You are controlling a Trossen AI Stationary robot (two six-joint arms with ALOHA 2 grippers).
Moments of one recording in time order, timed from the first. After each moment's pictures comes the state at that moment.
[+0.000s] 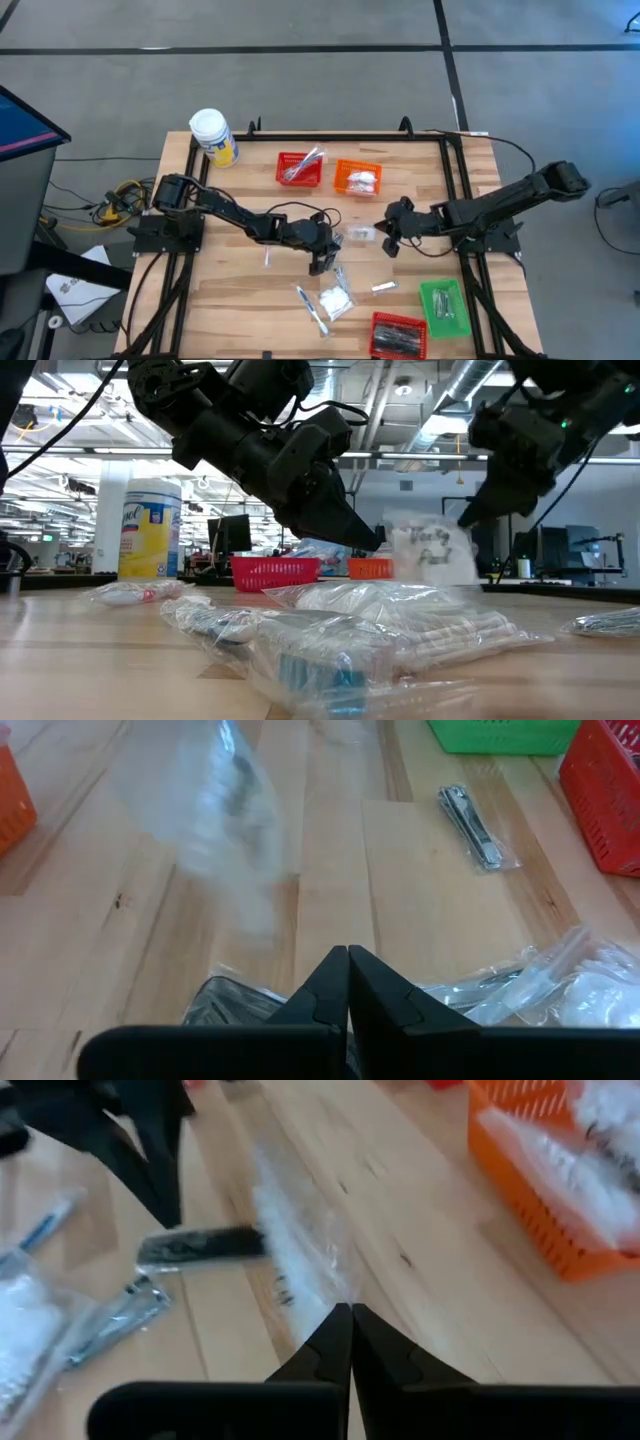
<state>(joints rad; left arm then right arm) -0.15 1.90 0.94 0.41 -0.10 -0.14 0.24 1.13 0.48 -0.13 0.38 0.57</state>
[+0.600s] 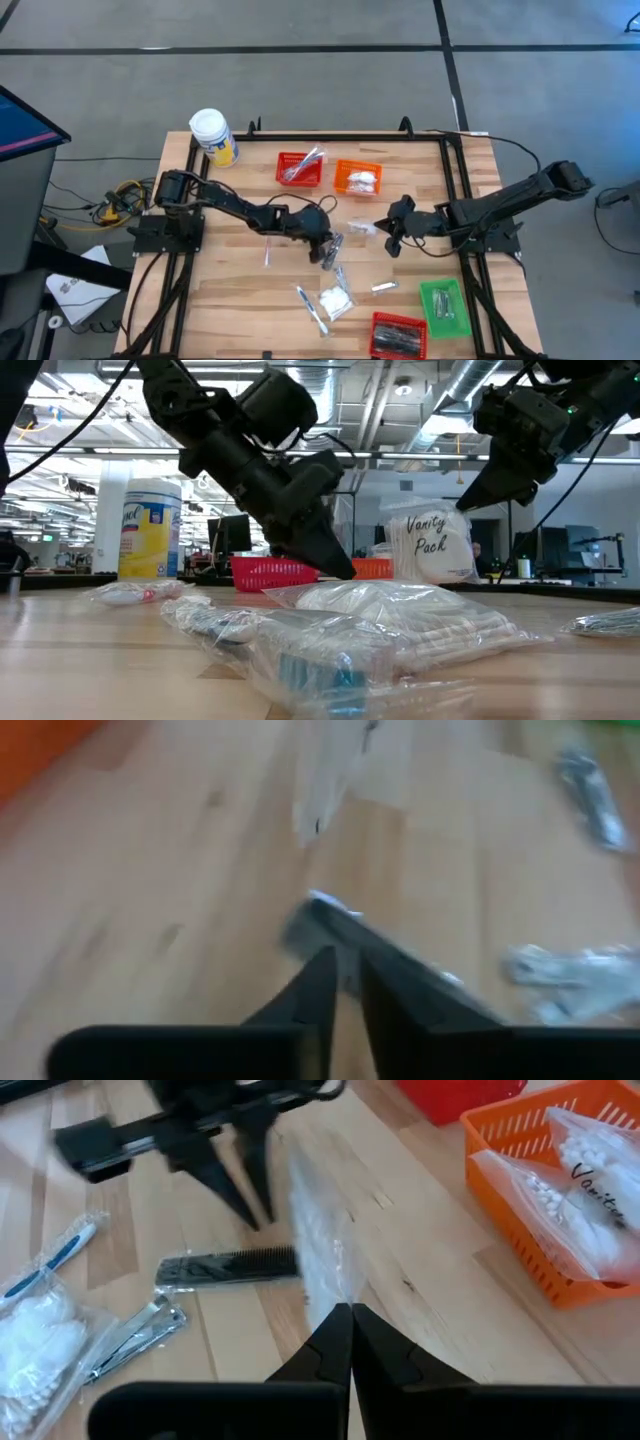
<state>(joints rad) -0.07 1.90 0.93 0.27 -0.11 -0.28 0.26 1.07 0.48 -0.13 0.42 0.55</state>
